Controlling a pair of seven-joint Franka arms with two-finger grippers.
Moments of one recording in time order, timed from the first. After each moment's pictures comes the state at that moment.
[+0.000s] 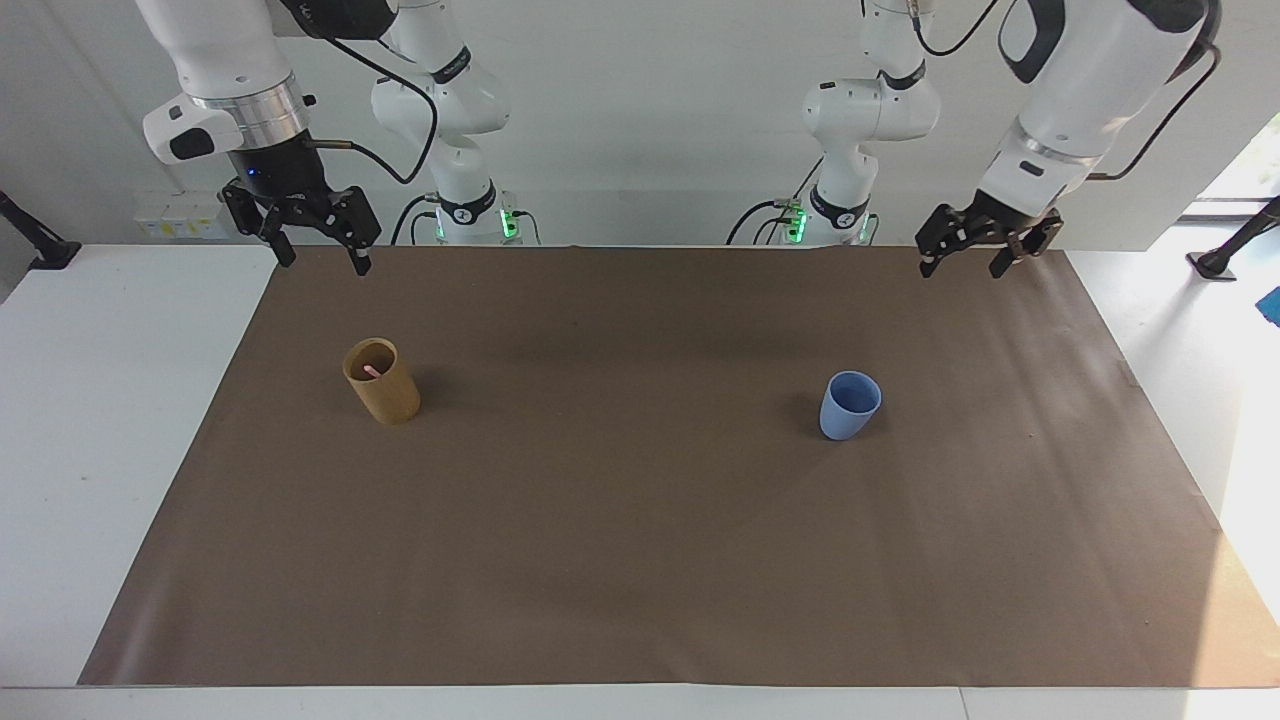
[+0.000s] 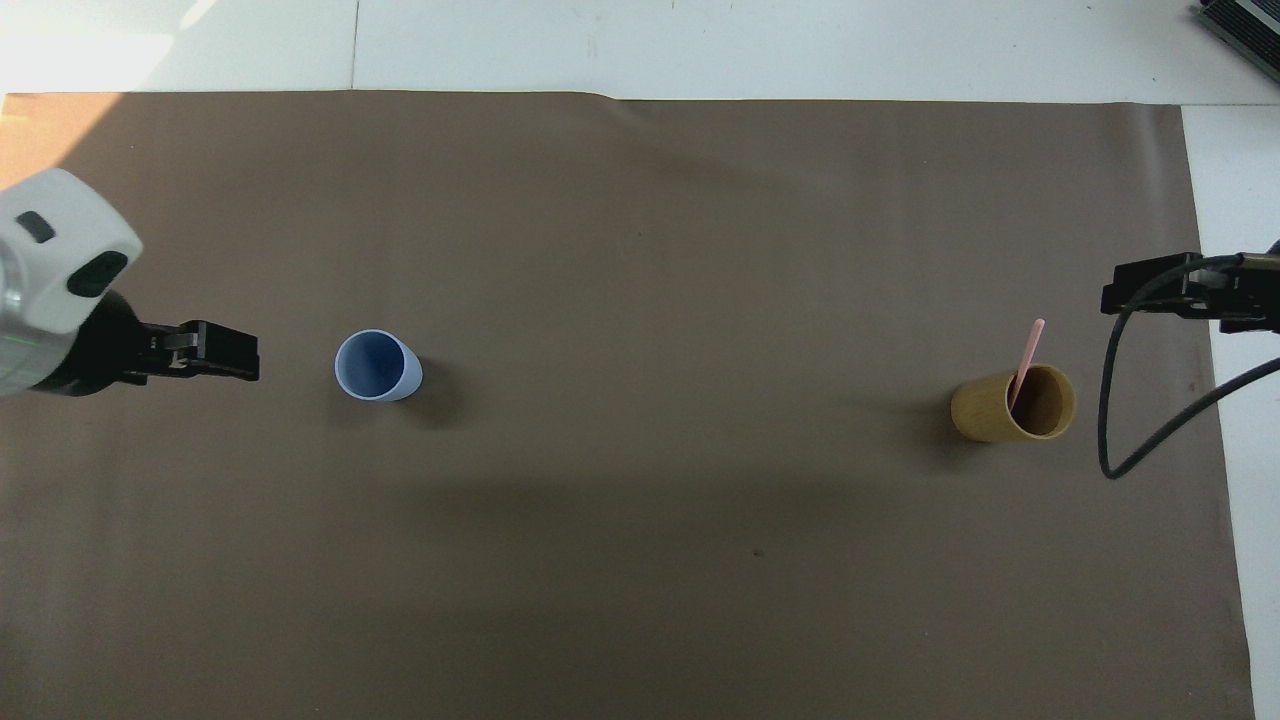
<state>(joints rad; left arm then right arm) -0.14 -0.08 -0.04 -1.78 -0.05 1.69 -0.15 0.02 -0.06 -0.01 -1.61 0.00 1.67 0.17</state>
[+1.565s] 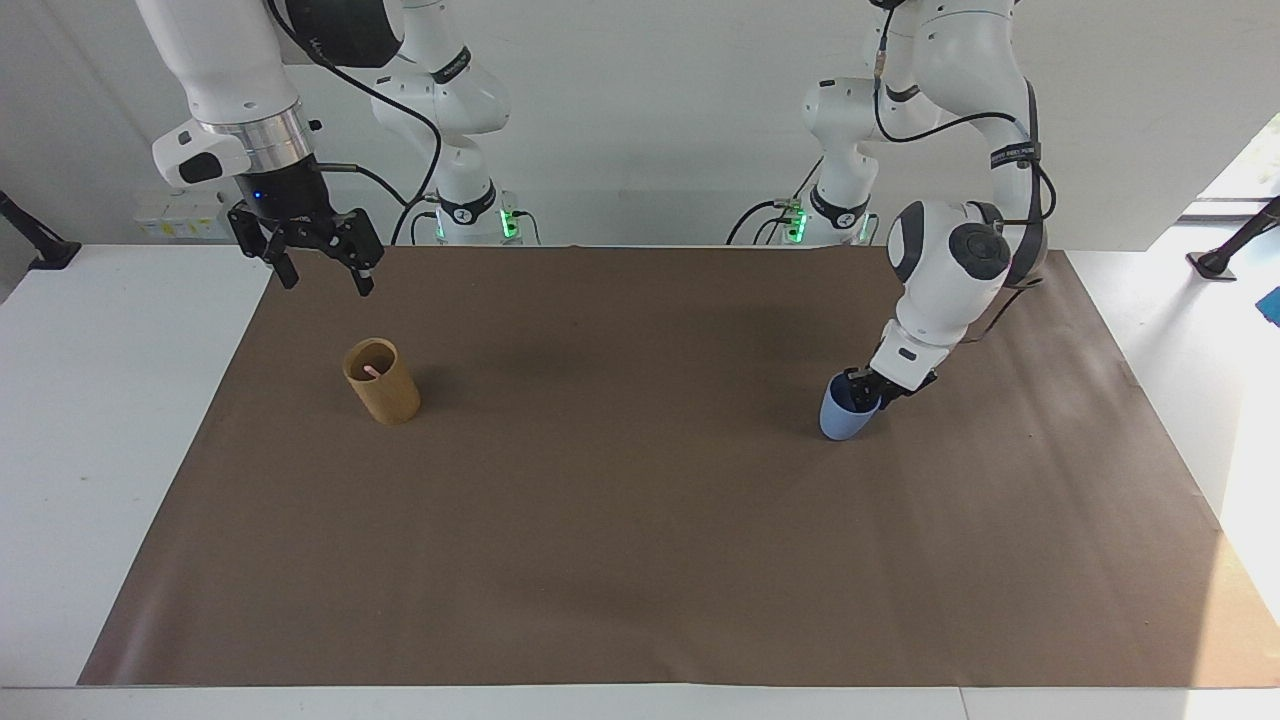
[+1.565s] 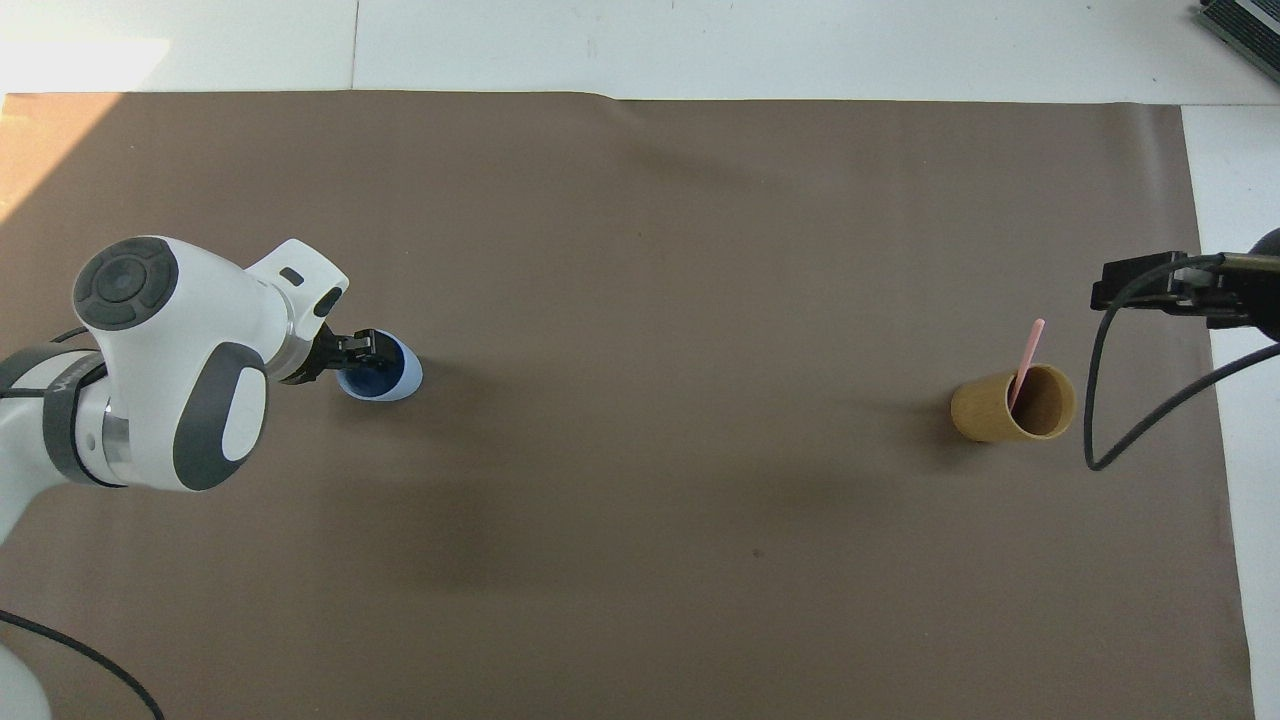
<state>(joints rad) -0.17 0.15 -0.04 -2.08 -0.05 2.22 -0.22 0.01 -0.06 -0.01 -1.68 0.00 1.78 0.15</state>
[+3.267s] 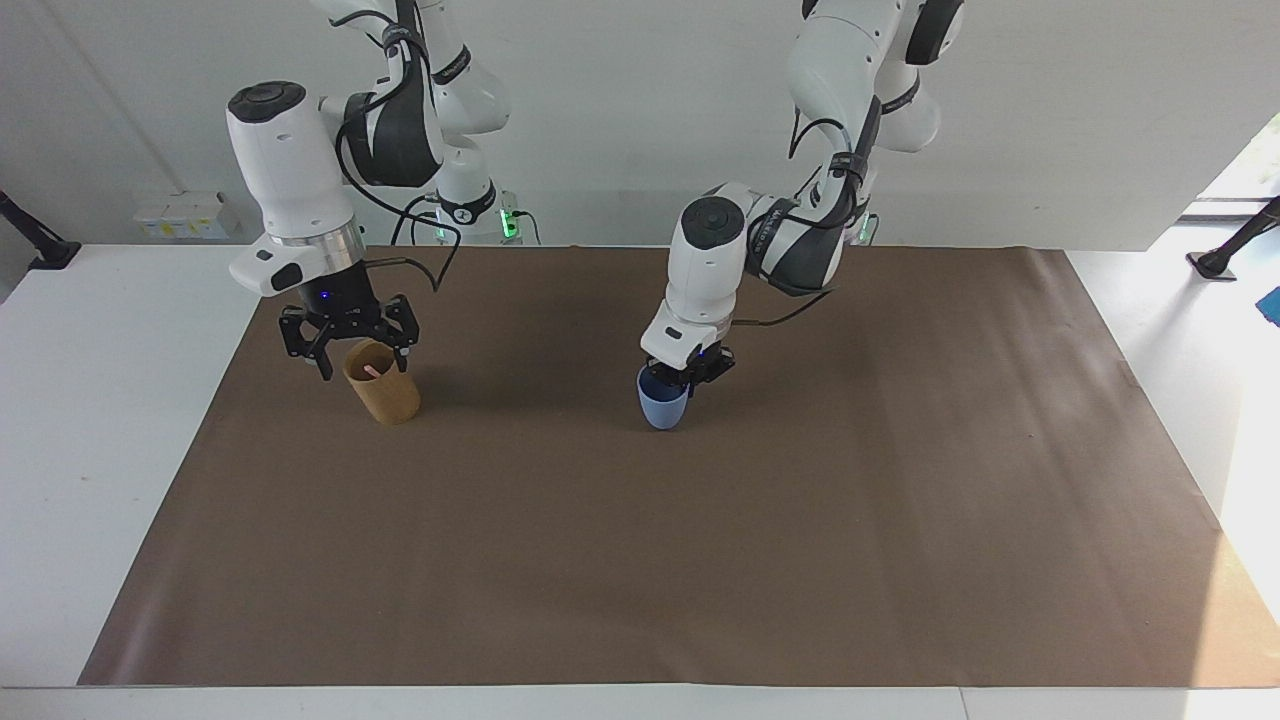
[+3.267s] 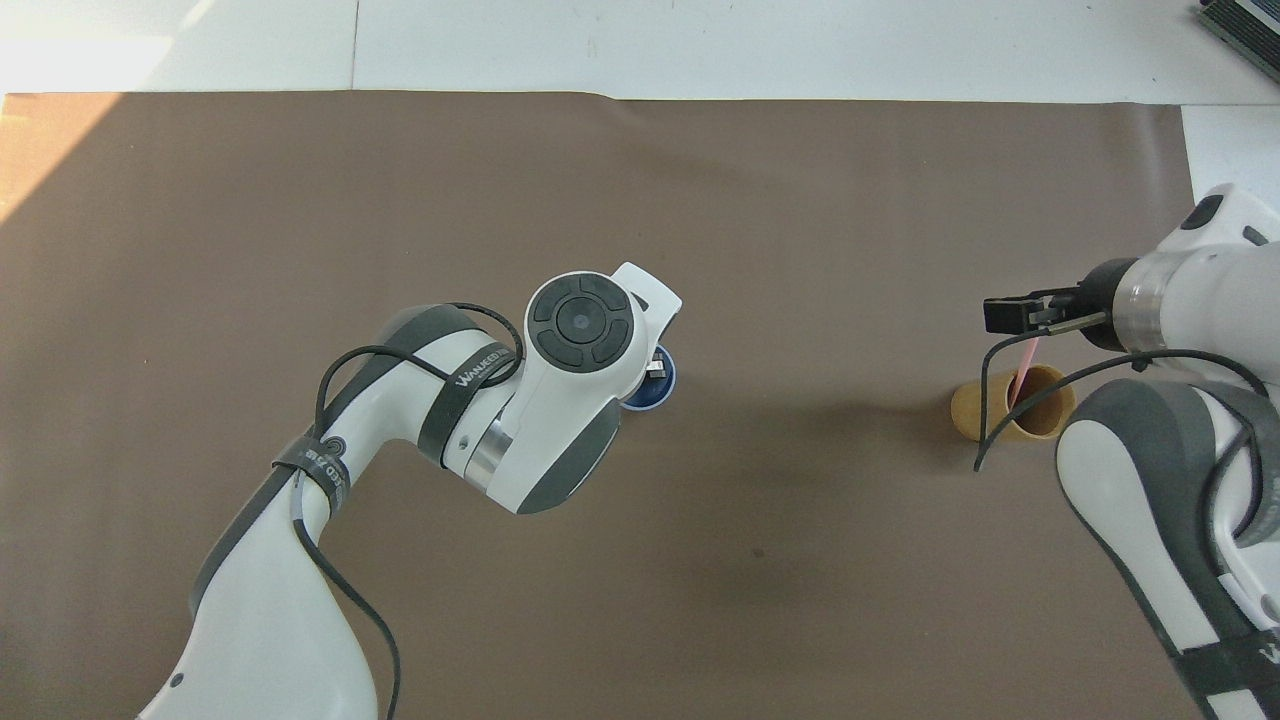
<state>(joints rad) -0.63 0.40 -0.06 -1.70 0.00 2.14 -0.75 0.02 -0.04 -0.01 -2.06 0.00 2.28 -0.18</state>
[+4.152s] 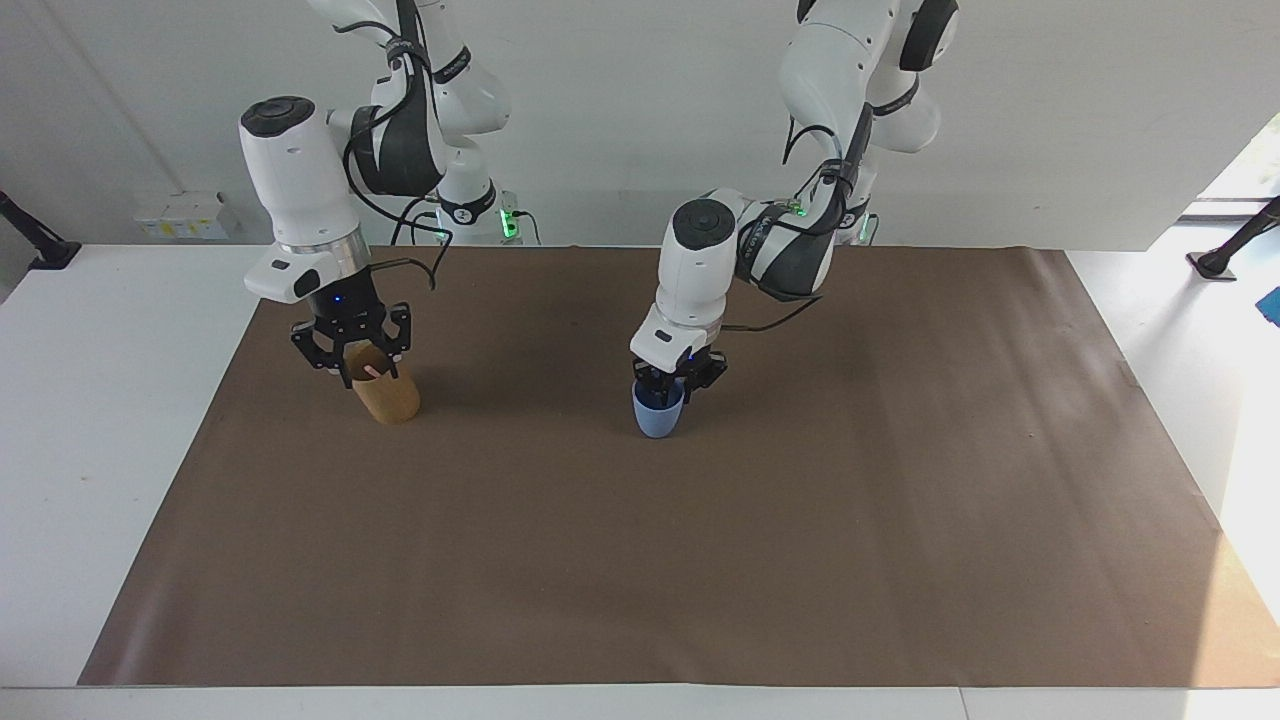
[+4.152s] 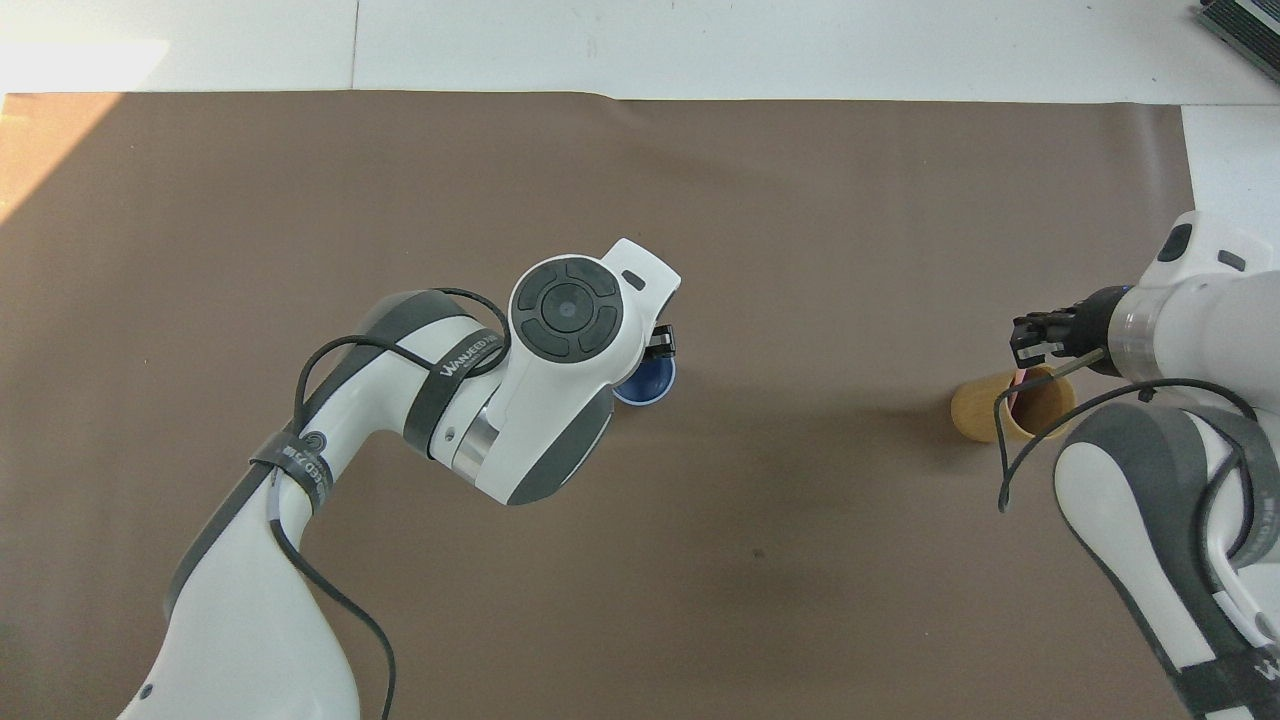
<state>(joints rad) -0.56 0.31 -0.03 -1.67 0.01 2.04 -0.62 0.01 -0.10 -0.02 -2.11 0.00 2.24 -0.36</state>
